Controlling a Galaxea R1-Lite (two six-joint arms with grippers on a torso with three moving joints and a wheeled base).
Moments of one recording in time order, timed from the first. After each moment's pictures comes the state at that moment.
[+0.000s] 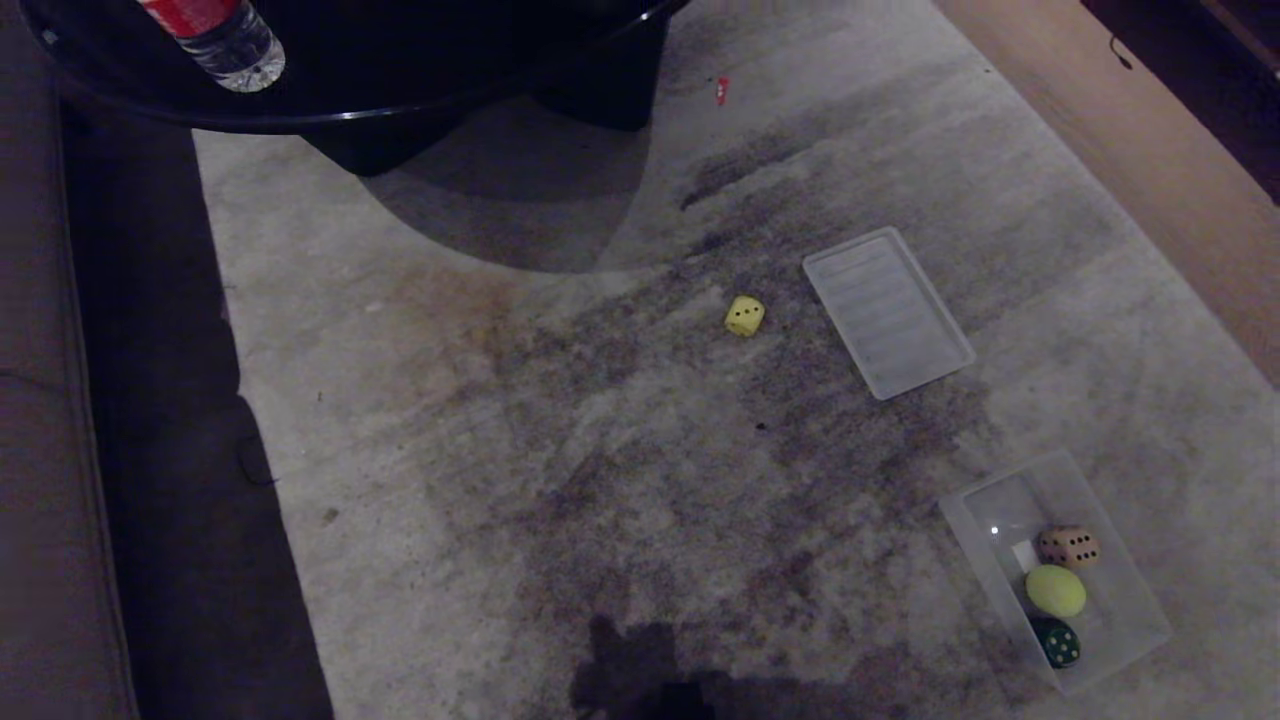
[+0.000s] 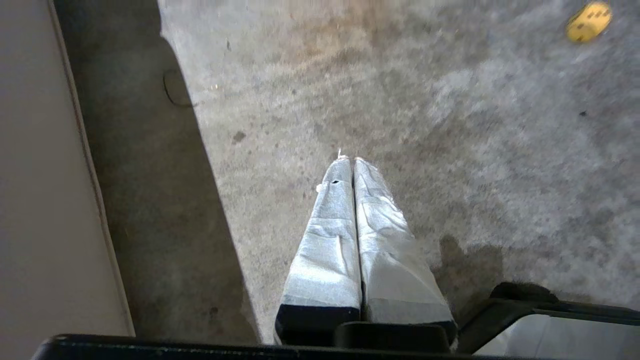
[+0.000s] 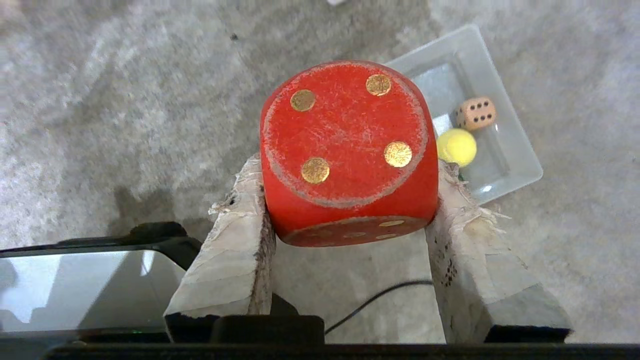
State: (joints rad) left arm 0.00 0.00 0.00 0.00 0.05 -0.06; right arm 0.01 0.00 -0.10 0.24 -0.01 0.07
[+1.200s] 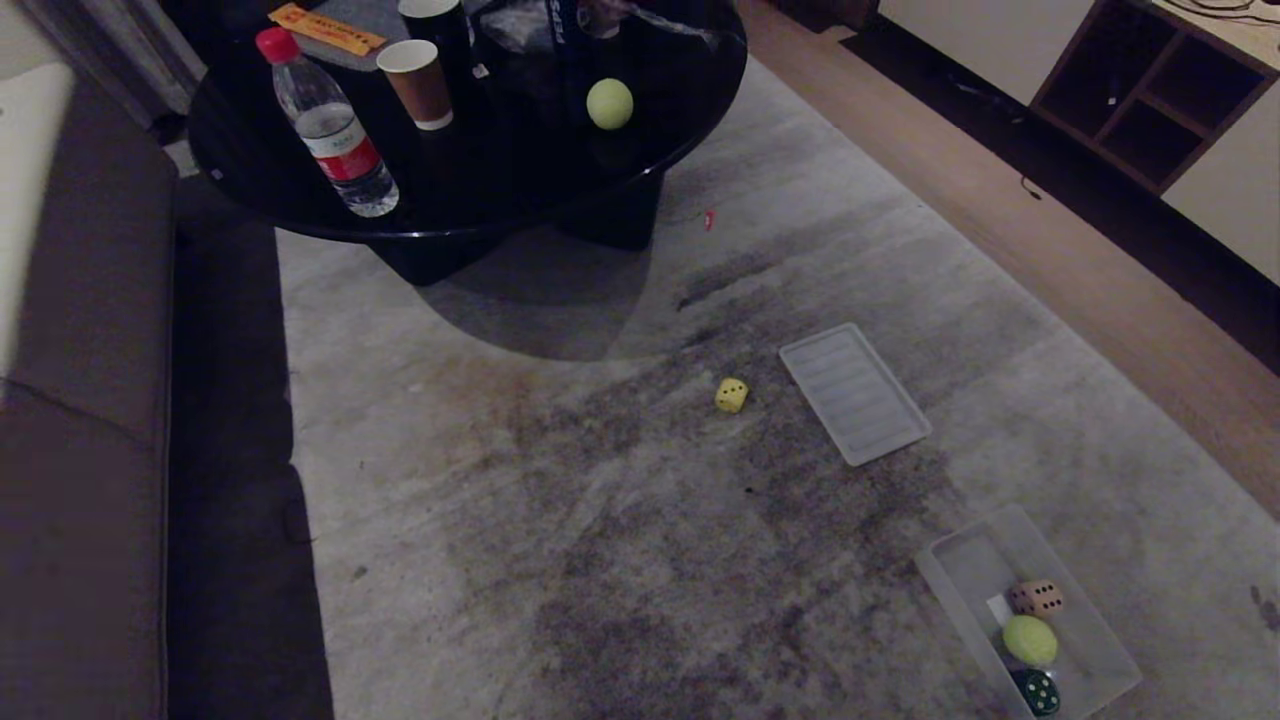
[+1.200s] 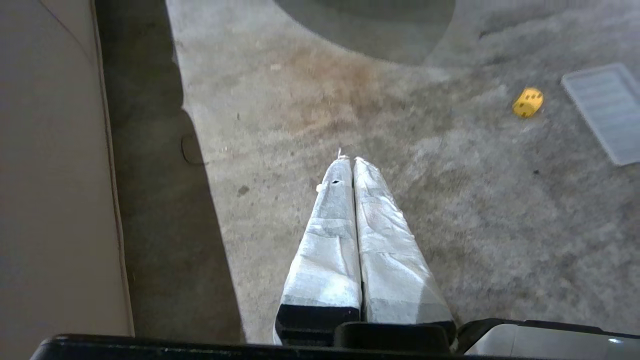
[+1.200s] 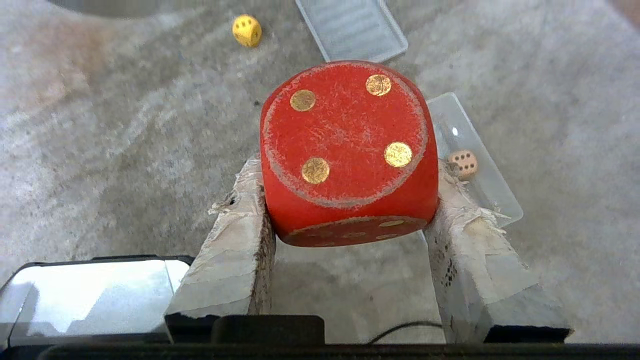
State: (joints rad) left arm 0.00 0.00 0.00 0.00 0.05 -0.07; right arm 0.01 0.00 -0.10 0.24 -0.01 0.06
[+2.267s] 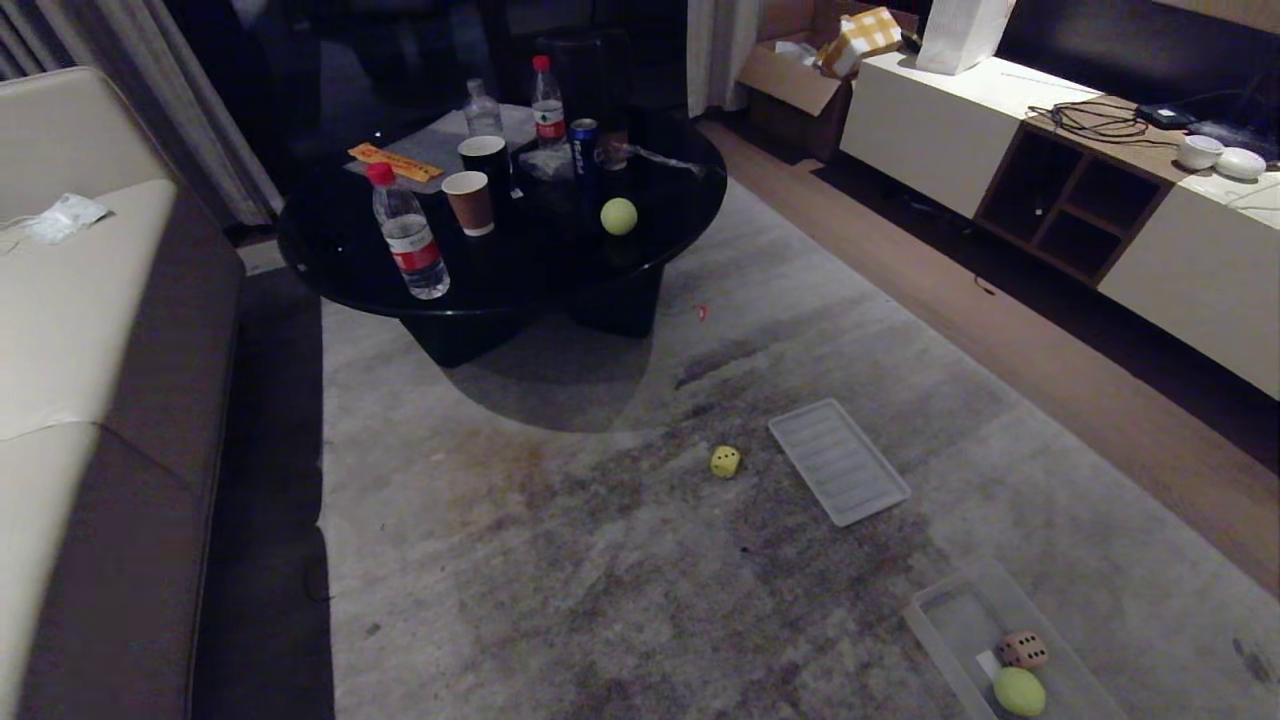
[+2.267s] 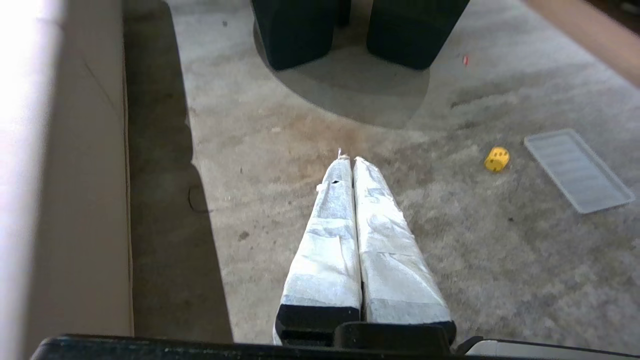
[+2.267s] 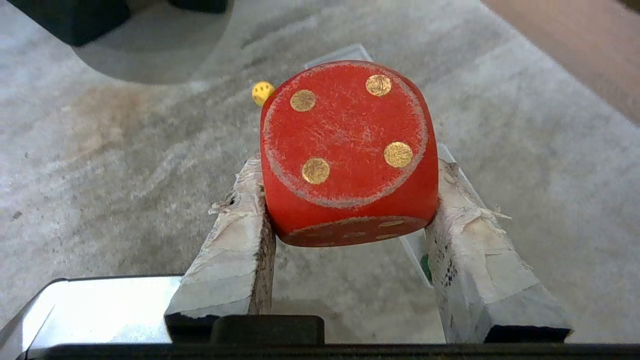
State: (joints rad) left arm 0.00 0.00 0.00 0.00 0.05 -0.06; right arm 0.01 0.00 -0.10 0.24 -0.01 0.06
